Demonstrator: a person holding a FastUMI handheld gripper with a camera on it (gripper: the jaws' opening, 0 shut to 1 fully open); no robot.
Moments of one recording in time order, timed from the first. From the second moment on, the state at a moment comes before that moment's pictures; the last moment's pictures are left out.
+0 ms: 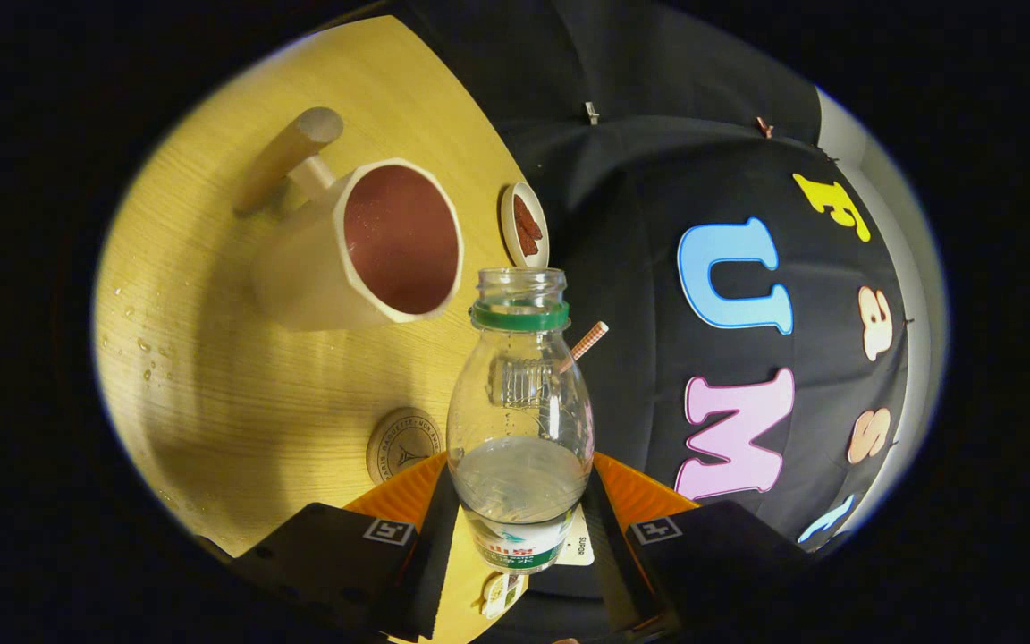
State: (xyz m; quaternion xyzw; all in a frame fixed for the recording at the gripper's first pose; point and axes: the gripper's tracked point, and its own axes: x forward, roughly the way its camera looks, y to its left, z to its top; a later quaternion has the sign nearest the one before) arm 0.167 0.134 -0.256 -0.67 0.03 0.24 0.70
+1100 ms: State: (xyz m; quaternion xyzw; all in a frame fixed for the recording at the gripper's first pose) arm 0.188 0.155 -0.264 -0.75 -0.02 0.27 0.60
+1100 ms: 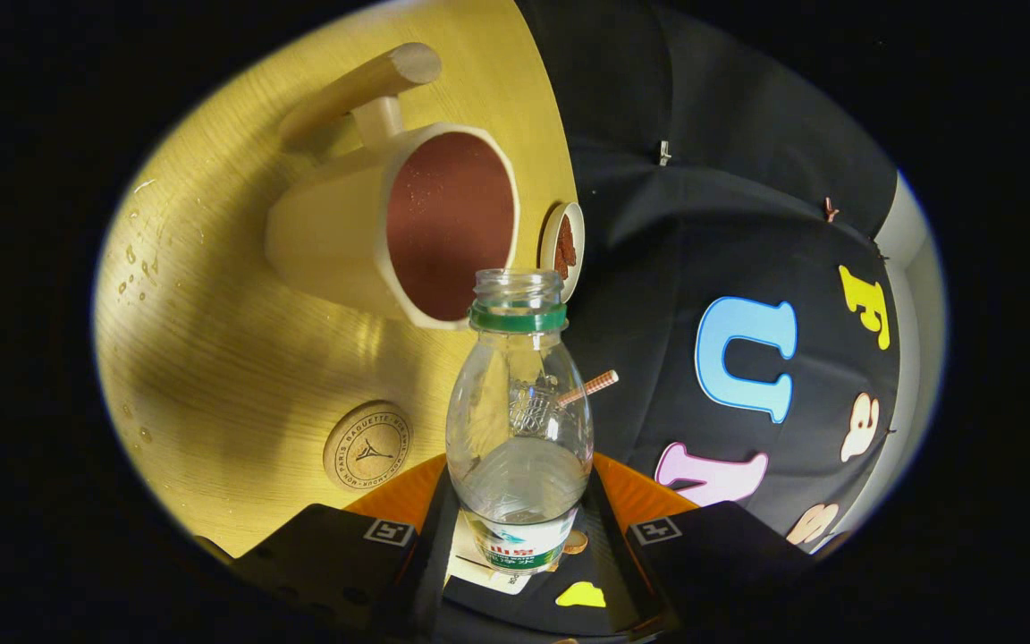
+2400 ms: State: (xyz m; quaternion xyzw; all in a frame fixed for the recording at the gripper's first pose) arm 0.199 0.164 -0.244 -0.81 -0.05 0.26 0.52
